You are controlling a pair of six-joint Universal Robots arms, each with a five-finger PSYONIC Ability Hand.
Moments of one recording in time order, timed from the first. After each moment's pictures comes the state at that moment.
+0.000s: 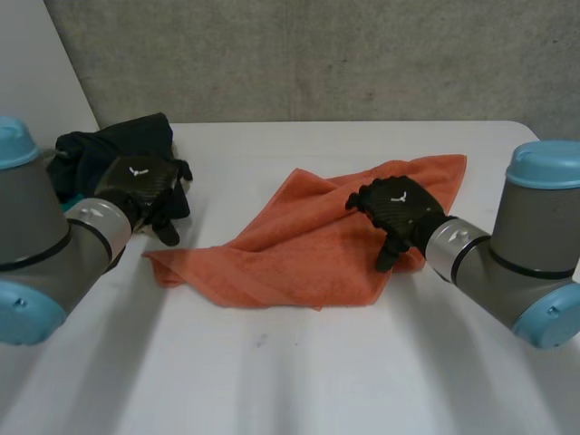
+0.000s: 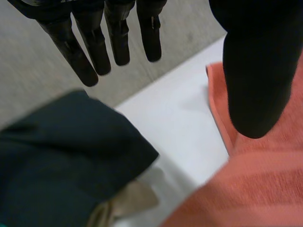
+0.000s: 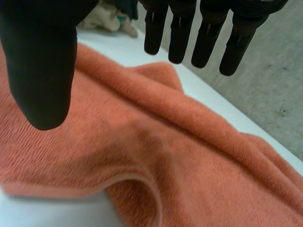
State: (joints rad) left arm 4.39 -1.92 -1.49 3.16 -1.48 3.43; right arm 1.95 -1.07 1.43 -0.04 1.24 2.74; left_hand 0.39 0.39 0.39 0.39 0.21; right_hand 0.41 0.40 0.41 0.41 0.24
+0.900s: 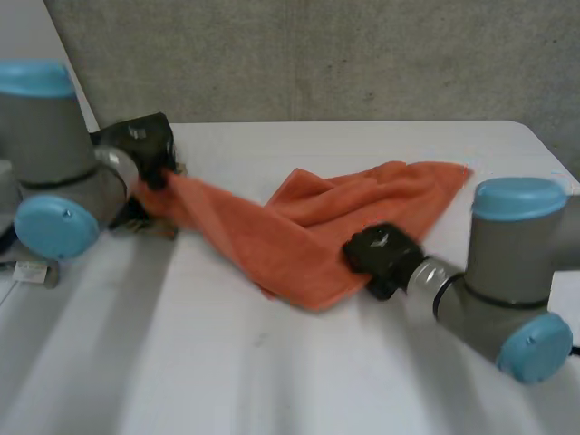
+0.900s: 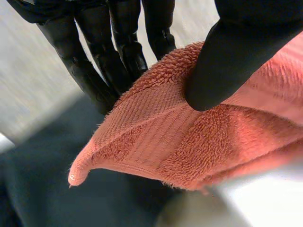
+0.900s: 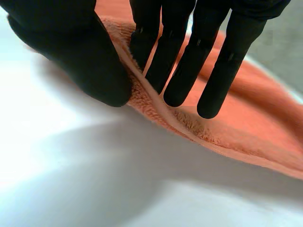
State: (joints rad) left arm 4.38 -2.22 -0.93 2.93 -1.61 3.50; right arm 2.03 -1.03 1.51 0.01 1.27 2.69; left_hand 1.15 1.19 1.18 1.19 0.98; right_hand 1.14 1.18 1.18 1.19 1.00
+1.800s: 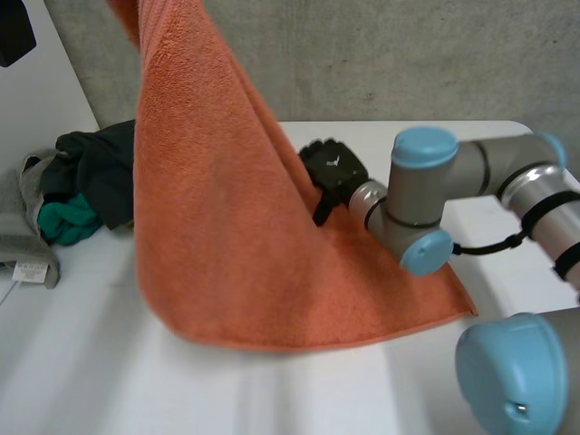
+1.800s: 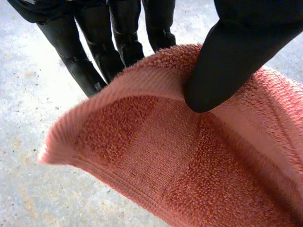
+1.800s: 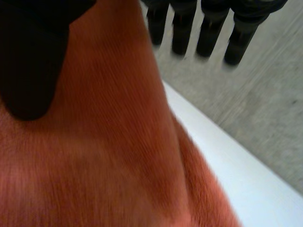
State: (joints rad) left arm 4.33 -1.51 -1.14 3.13 -1.33 3.28; right arm 2.10 -0.33 0.29 0.20 1.30 2.82; left_hand 1.15 1.20 1.18 1.19 0.98; right_hand 0.28 0.25 0.25 0.25 0.09
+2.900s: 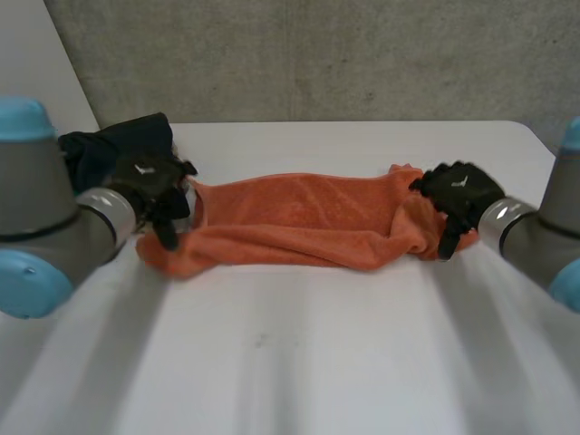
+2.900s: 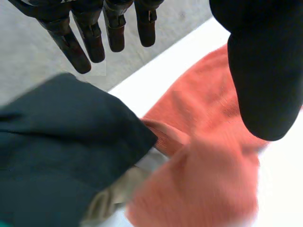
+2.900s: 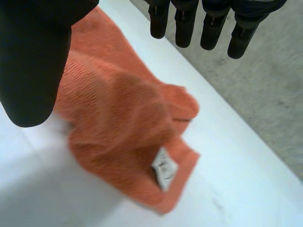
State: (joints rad) left arm 4.39 -1.98 -1.34 3.02 -1.50 3.48; right arm 1.79 -1.03 1.31 0.09 1.33 2.57; left_hand 0.21 0.21 0.22 0.21 0.05; right_hand 0.23 0.22 0.22 0.23 0.05
